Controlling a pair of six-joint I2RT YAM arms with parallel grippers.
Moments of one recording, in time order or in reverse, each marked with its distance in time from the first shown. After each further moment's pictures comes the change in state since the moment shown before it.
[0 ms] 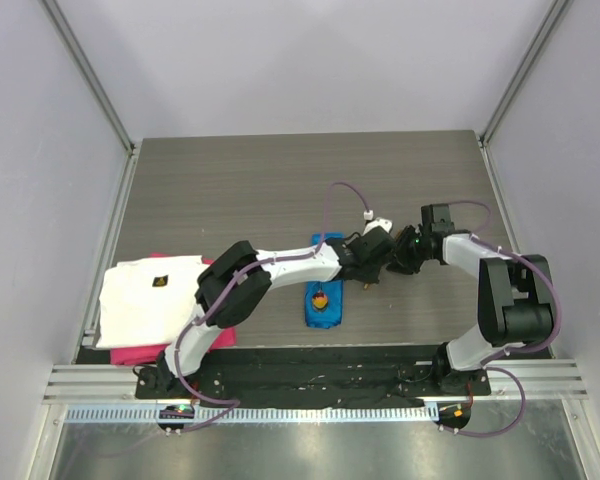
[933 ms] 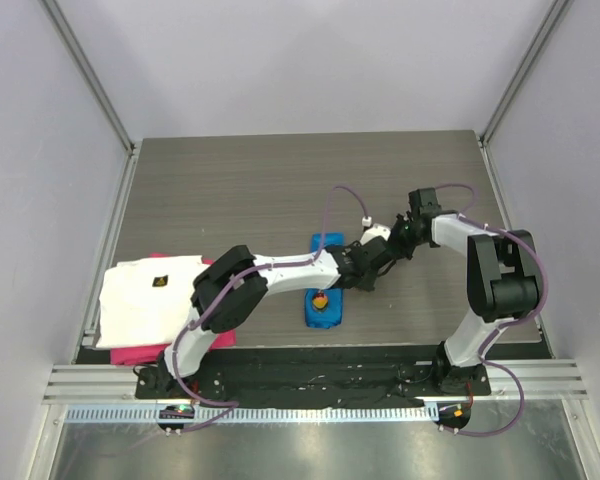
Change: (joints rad) left arm -0.045 -0.035 -0.042 -0.018 -0.138 0.011; right arm 0.048 0.172 0.208 -0.101 0.031 -0.076
